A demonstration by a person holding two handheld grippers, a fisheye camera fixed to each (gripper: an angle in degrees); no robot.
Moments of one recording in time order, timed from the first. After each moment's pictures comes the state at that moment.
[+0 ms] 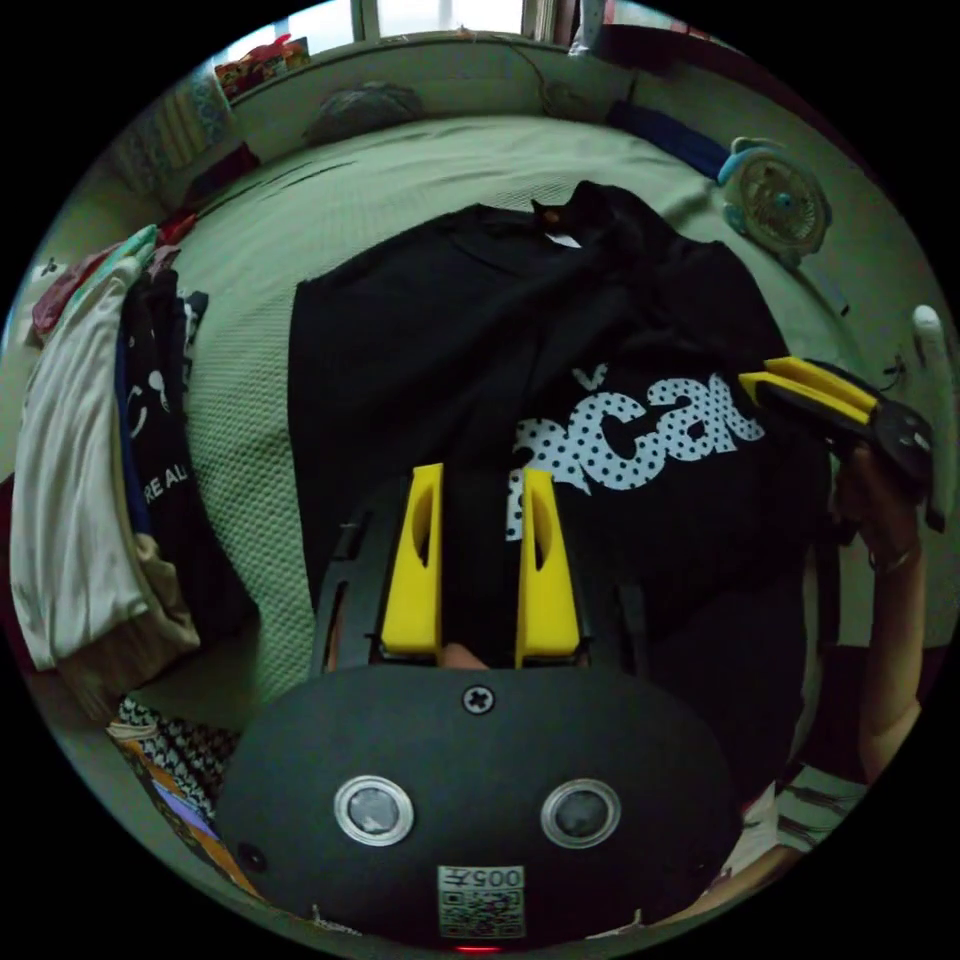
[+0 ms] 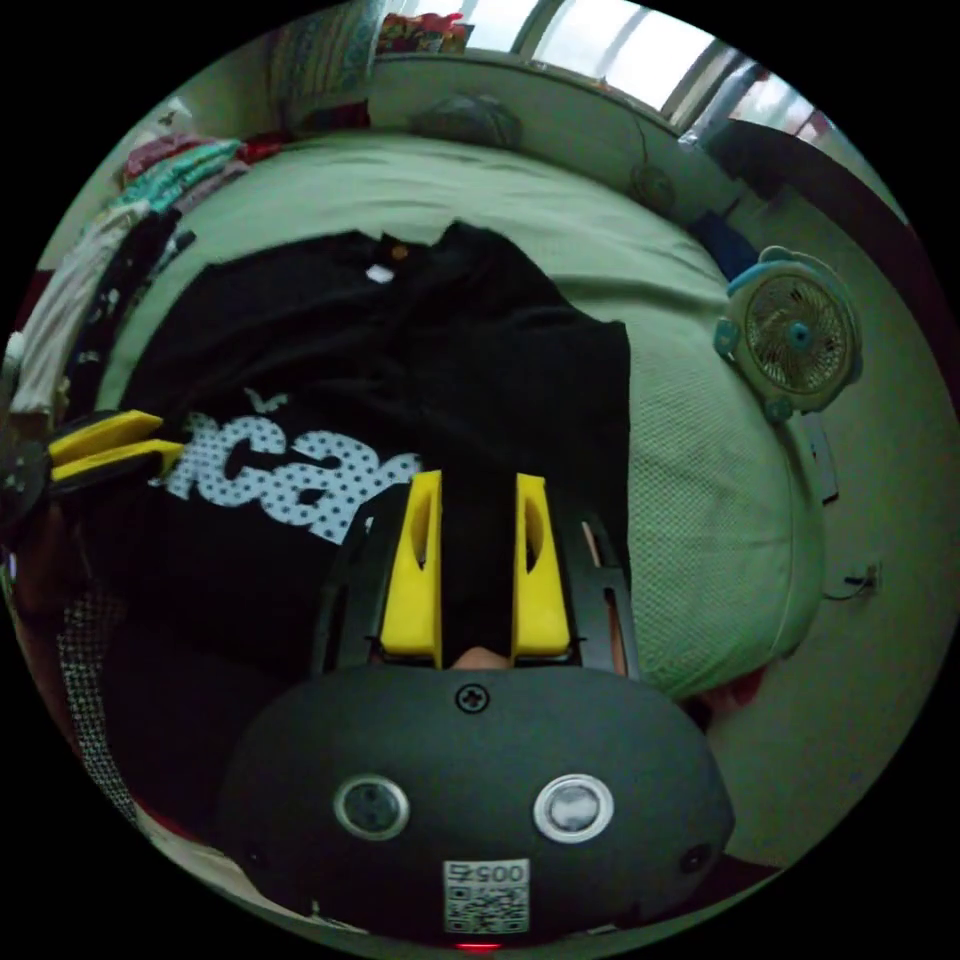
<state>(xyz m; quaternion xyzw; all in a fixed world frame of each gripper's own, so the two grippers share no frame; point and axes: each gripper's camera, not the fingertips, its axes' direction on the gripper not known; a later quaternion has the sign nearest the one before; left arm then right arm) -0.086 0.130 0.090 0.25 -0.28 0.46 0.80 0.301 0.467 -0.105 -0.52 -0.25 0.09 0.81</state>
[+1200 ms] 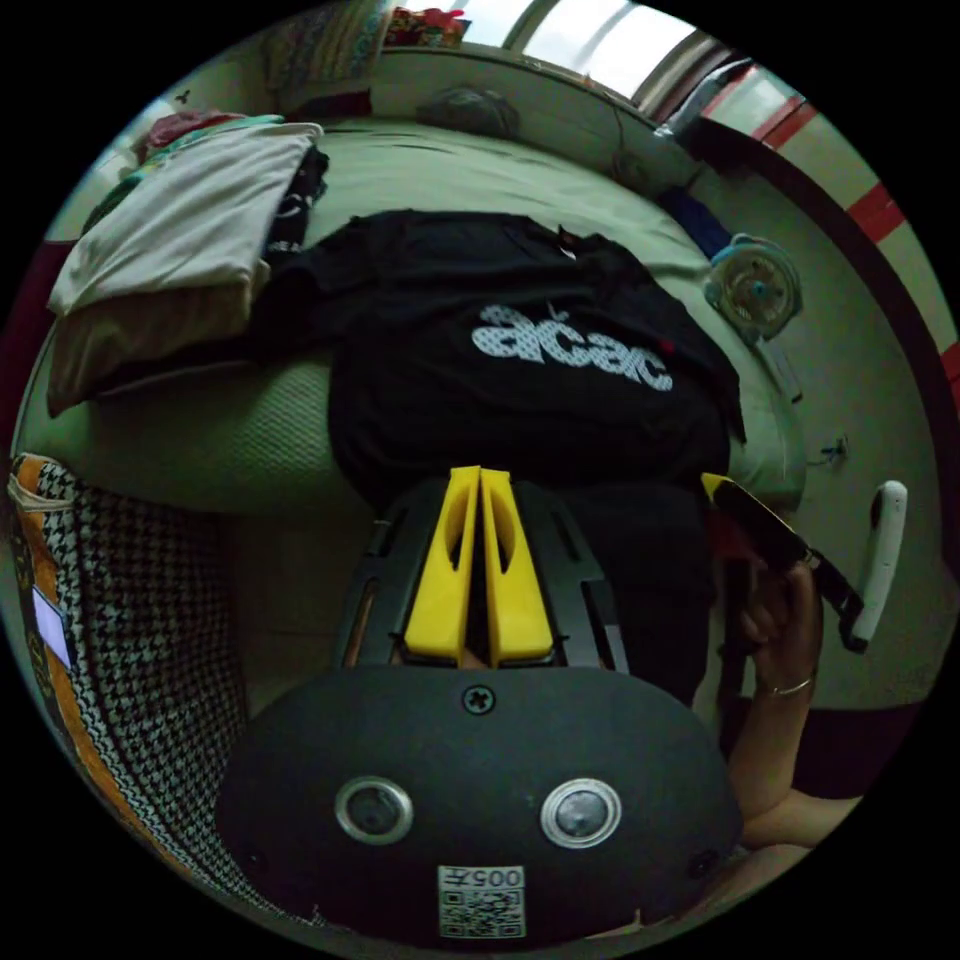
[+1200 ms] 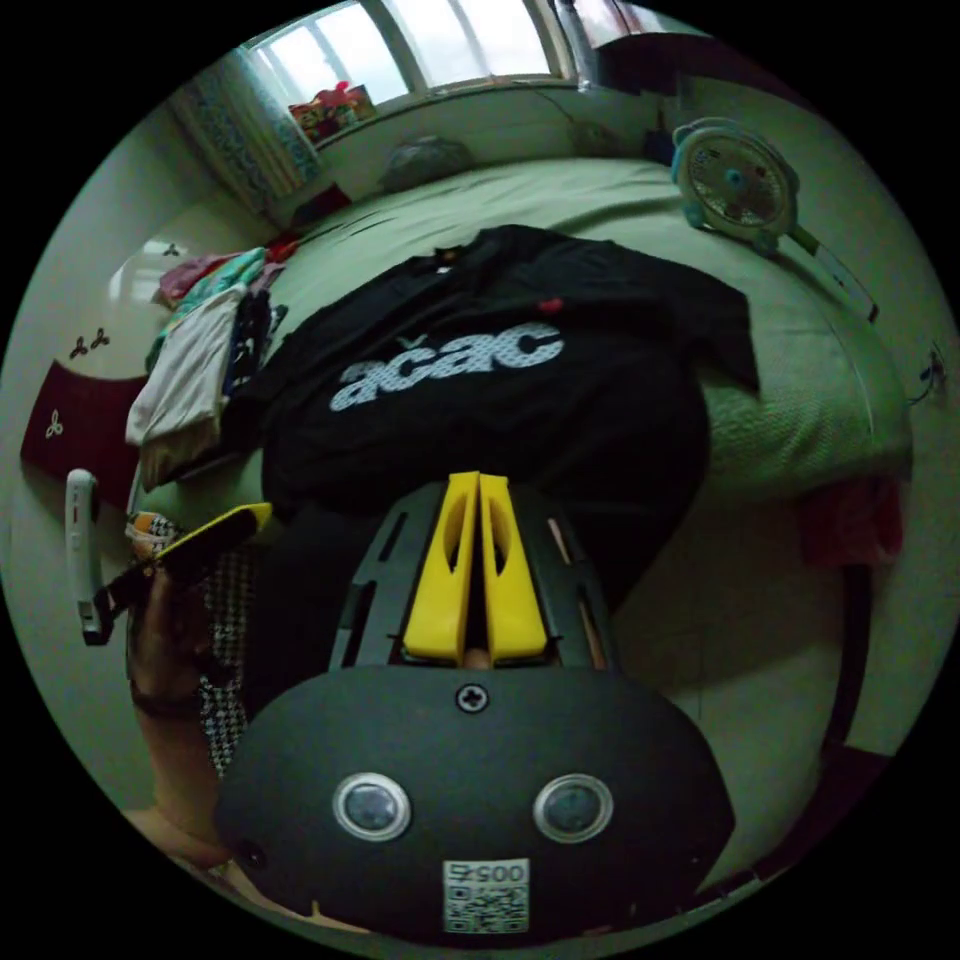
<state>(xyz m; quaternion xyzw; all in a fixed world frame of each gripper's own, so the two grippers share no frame) -0.180 0.160 0.178 0.27 -0.18 0.37 0.87 0.240 0.410 -0.246 -0.49 -0.30 0.31 0.76</state>
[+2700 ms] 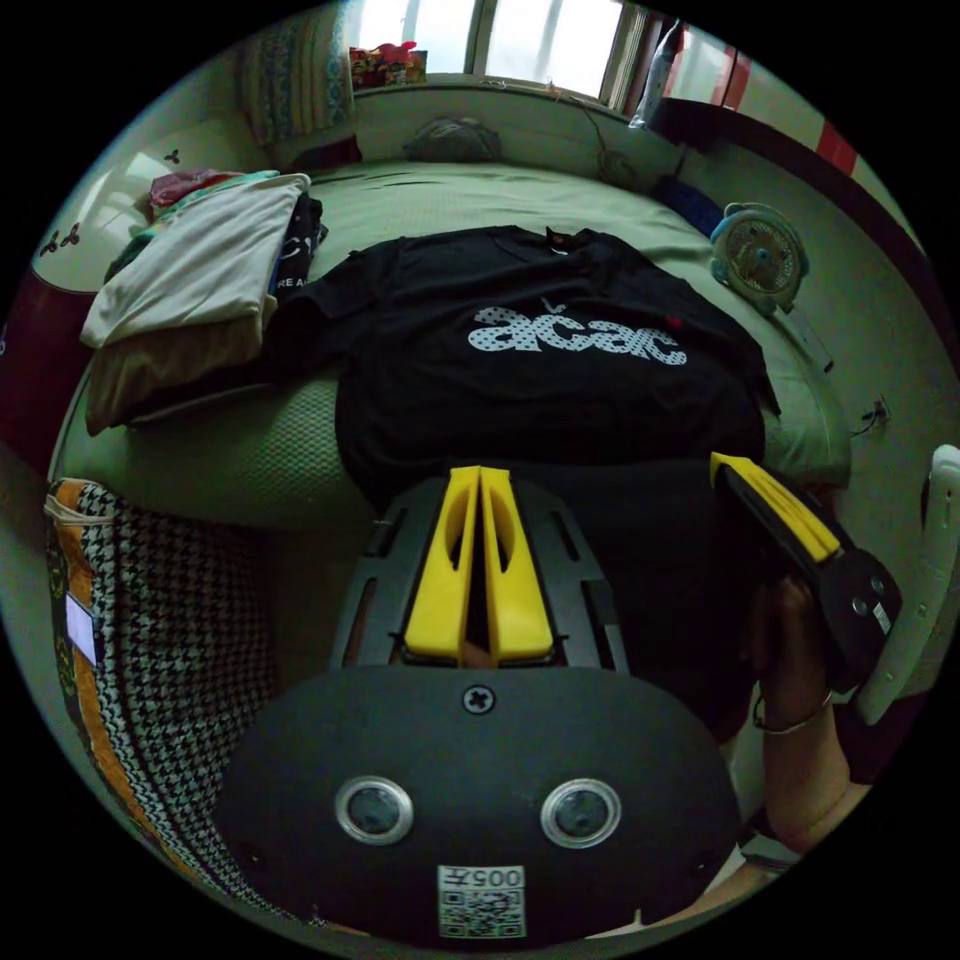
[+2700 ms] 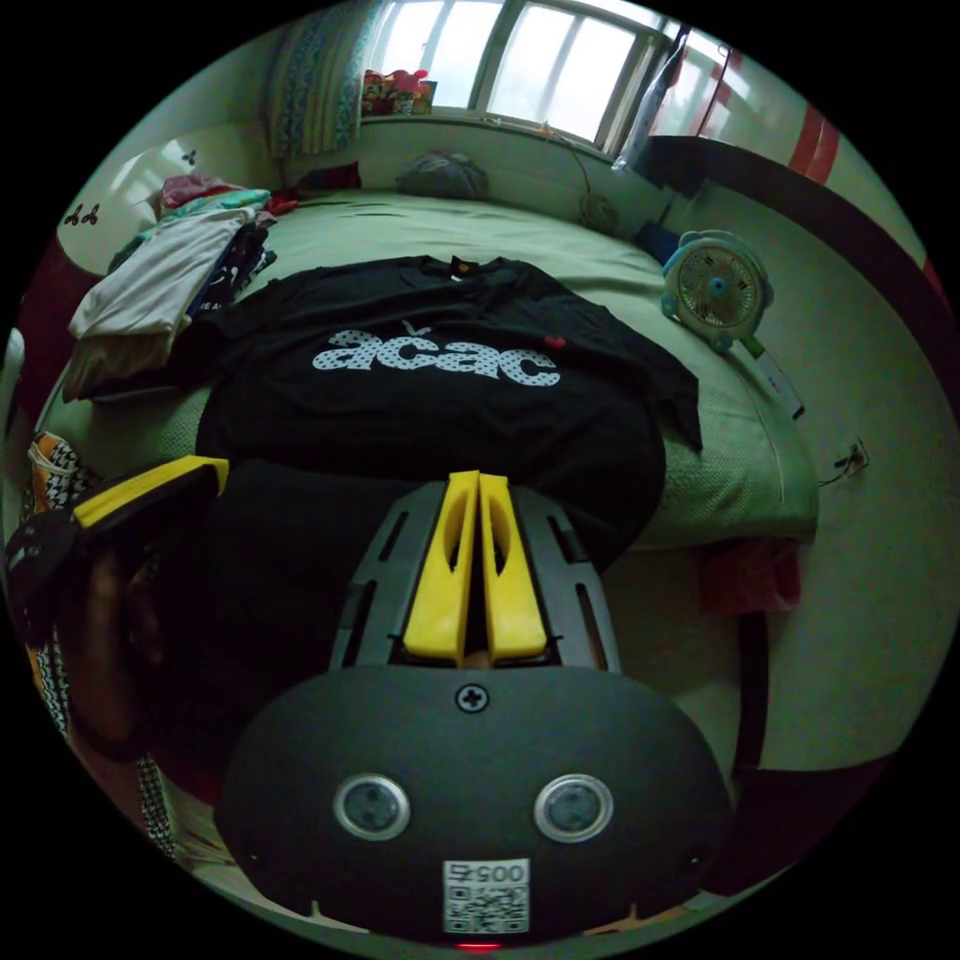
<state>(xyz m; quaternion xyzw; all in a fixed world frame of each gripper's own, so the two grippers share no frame) -0.217 0.279 0.310 0.33 -0.23 0.39 0.83 0.105 0.290 -0.380 -0.46 -0.19 0.18 0.85</state>
